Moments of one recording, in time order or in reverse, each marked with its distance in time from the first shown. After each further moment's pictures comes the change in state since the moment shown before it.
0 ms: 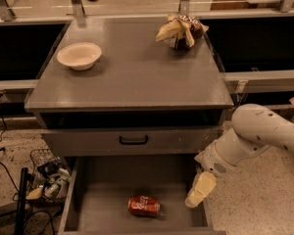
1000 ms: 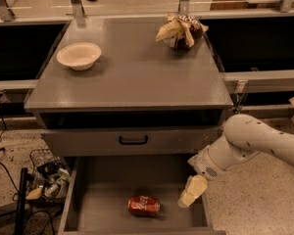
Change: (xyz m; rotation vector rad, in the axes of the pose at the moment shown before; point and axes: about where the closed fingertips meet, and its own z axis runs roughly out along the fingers) arm -0.002 -0.018 0.043 -0.019 -0.056 -0.003
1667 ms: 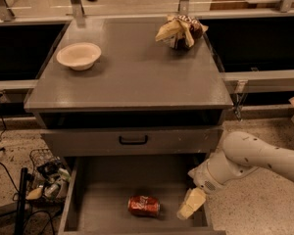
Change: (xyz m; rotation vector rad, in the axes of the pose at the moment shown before) arm 0.031 0.004 0.039 -0.011 -0.005 0.044
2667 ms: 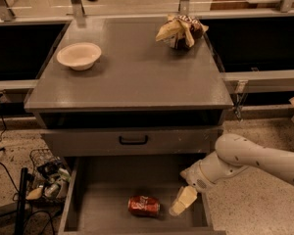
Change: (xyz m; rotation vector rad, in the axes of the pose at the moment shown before) arm -0.013 -0.014 0.032 -0.054 -0.058 0.010
